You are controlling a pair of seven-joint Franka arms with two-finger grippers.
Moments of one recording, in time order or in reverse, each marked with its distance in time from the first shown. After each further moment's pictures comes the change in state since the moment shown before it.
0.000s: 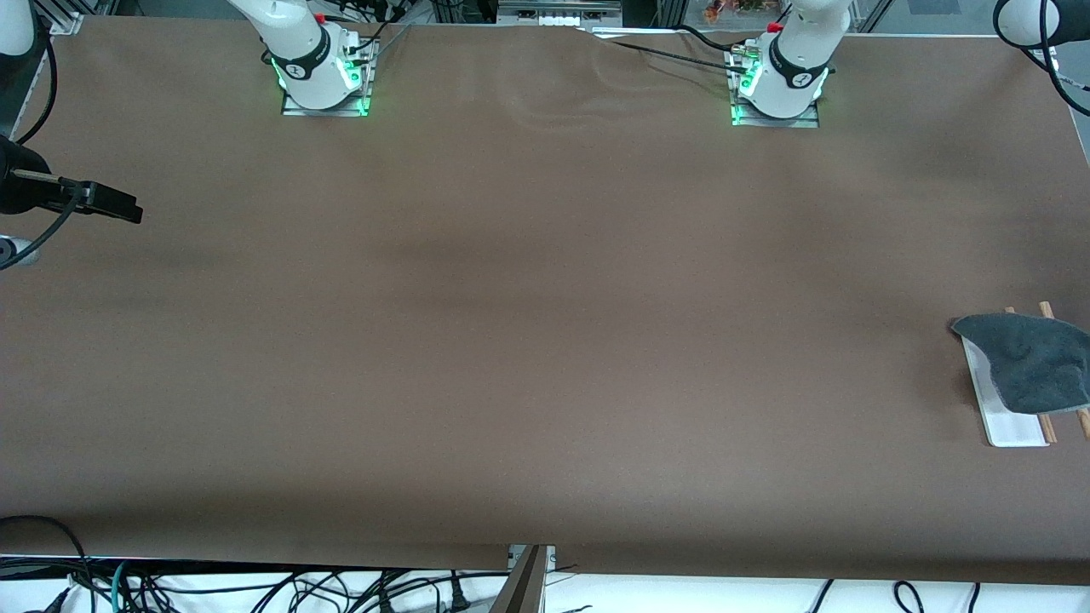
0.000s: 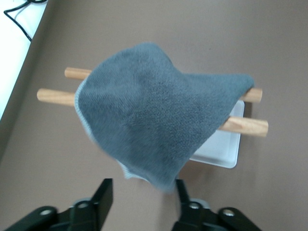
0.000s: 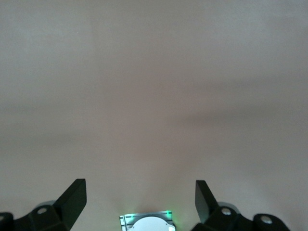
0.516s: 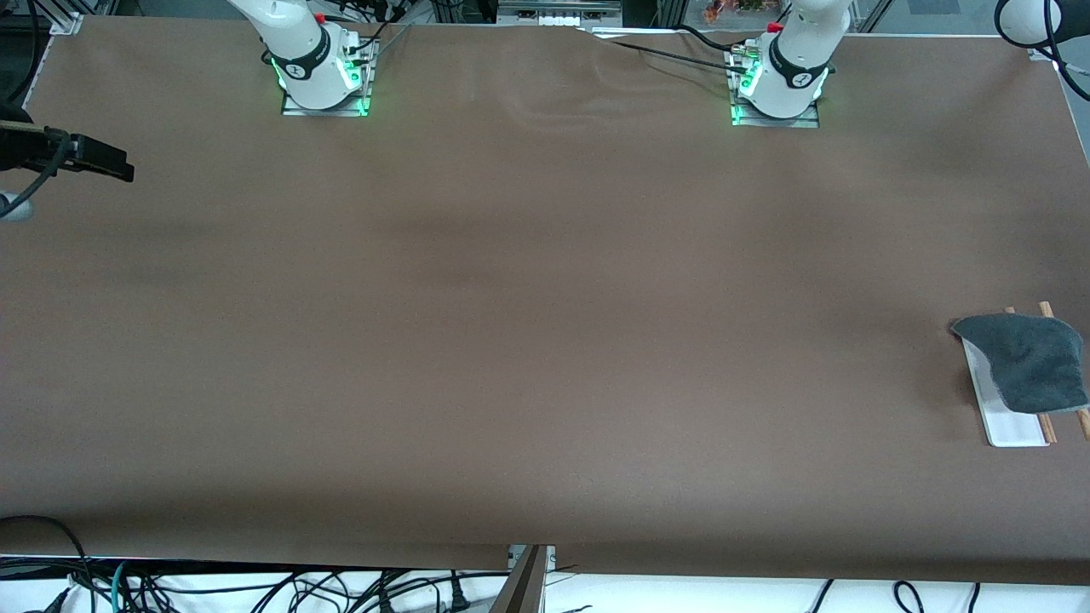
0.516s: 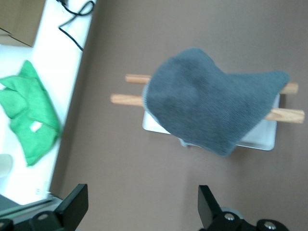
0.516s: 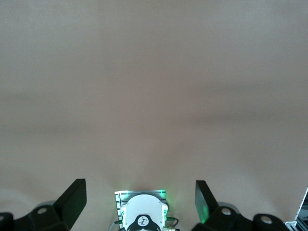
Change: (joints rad) left arm -0.003 -0.015 -0.013 0.140 0.000 0.001 -0.013; right arm 0.001 -0.085 0.002 -0.023 0.000 -0.100 -0.062
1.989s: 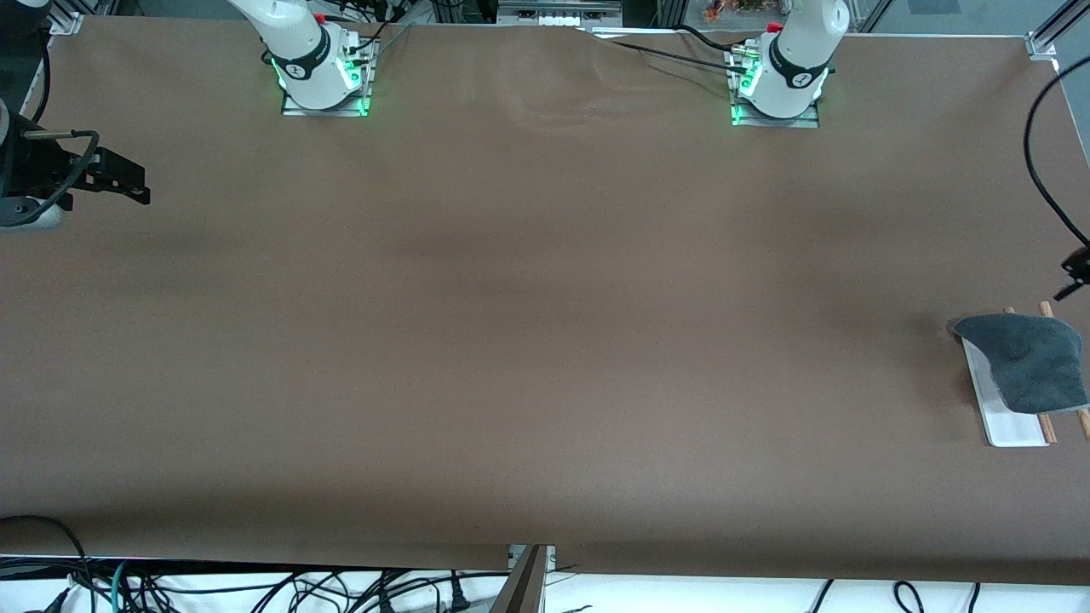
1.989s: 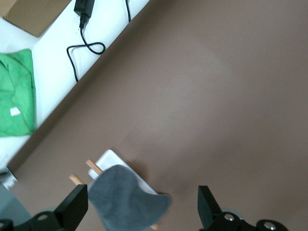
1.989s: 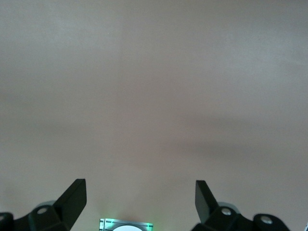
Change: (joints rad) left arm -0.552 -0.633 0.012 -0.486 0.527 -0.104 -1.331; right arm 0.003 -0.009 0.032 -0.063 0.001 0.176 -0.105
